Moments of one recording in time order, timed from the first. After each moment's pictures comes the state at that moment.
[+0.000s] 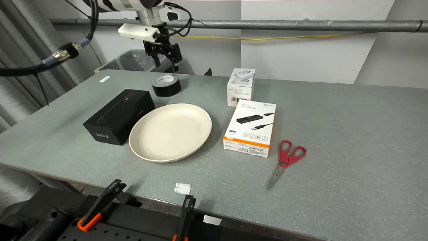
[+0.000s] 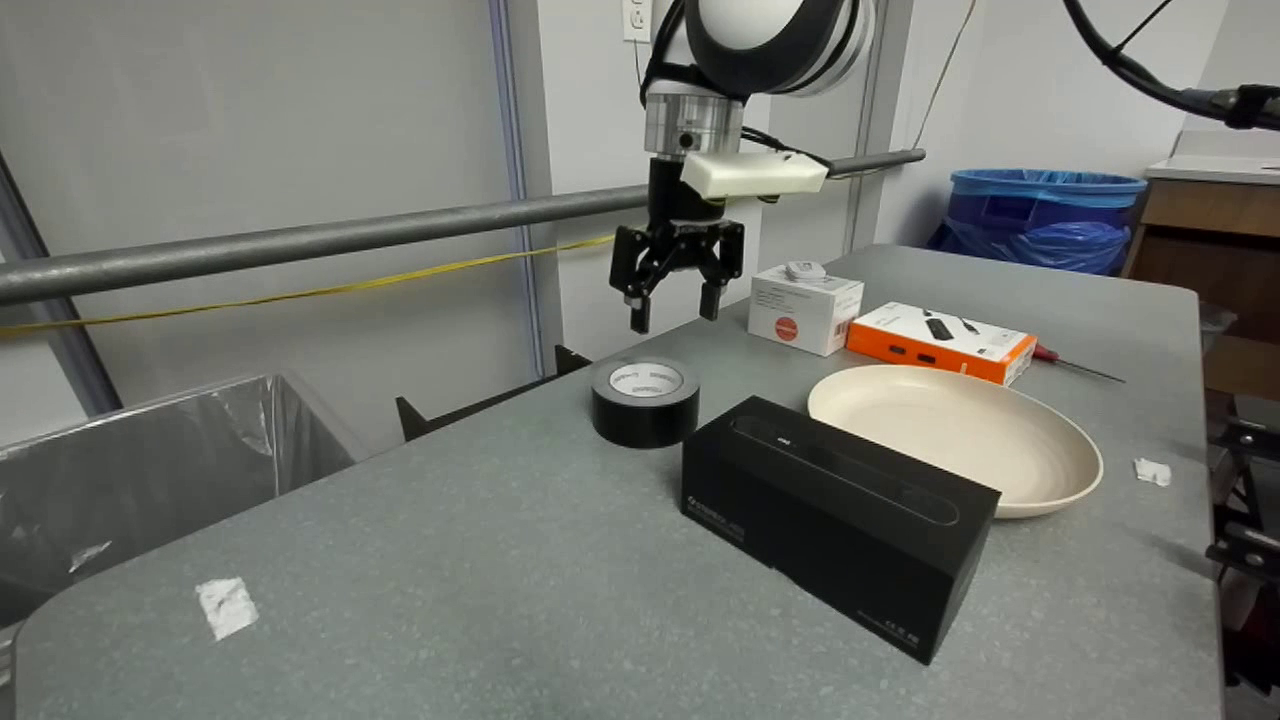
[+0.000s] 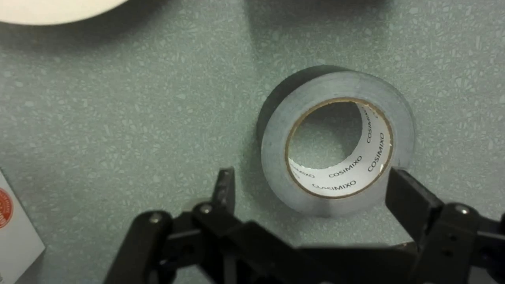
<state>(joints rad) 0.19 0.65 0.02 -1.70 0.03 2.41 0.43</state>
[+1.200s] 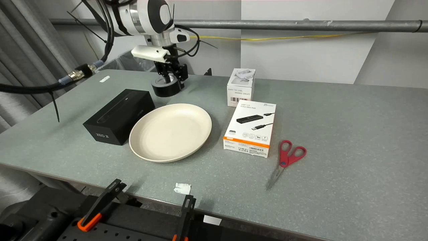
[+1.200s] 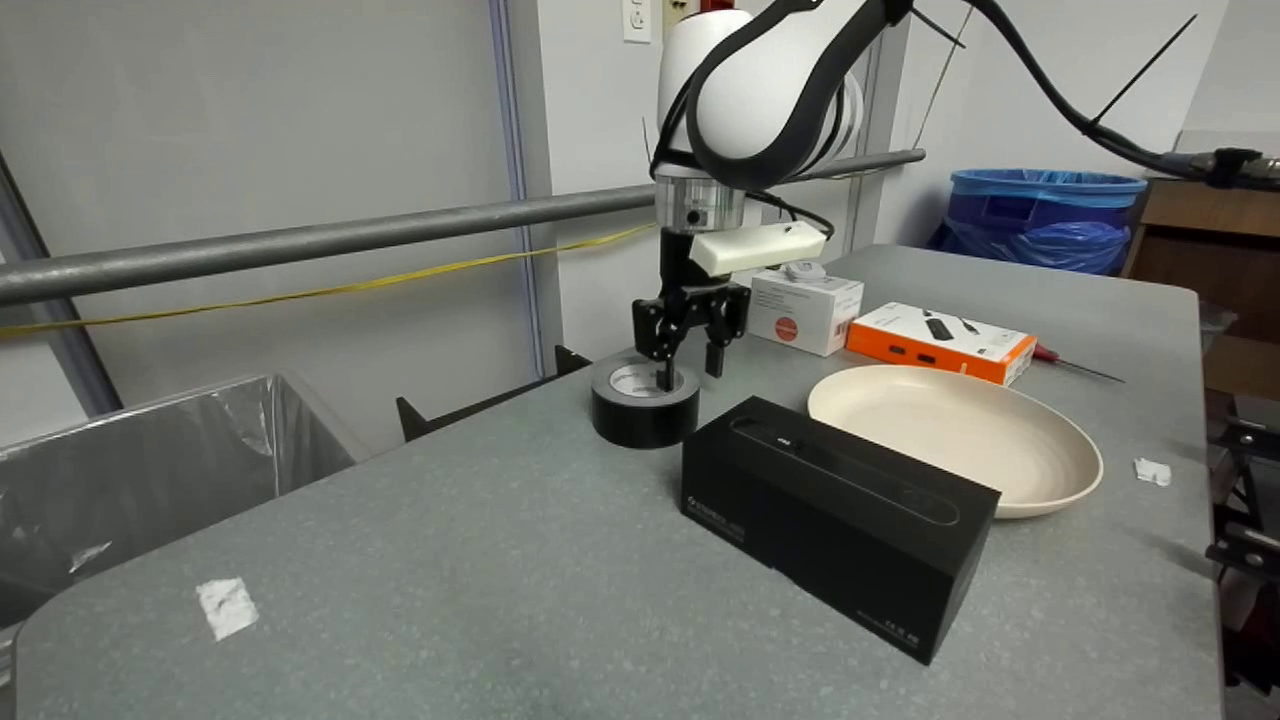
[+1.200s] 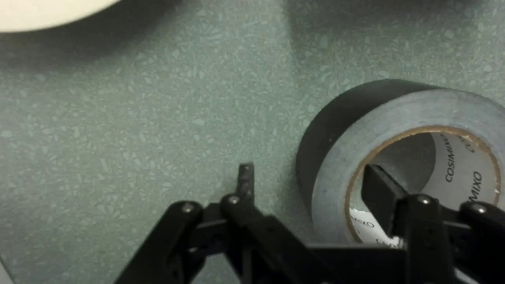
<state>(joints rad) 0.19 0.77 -0.01 -1.67 0.03 2.46 0.42</state>
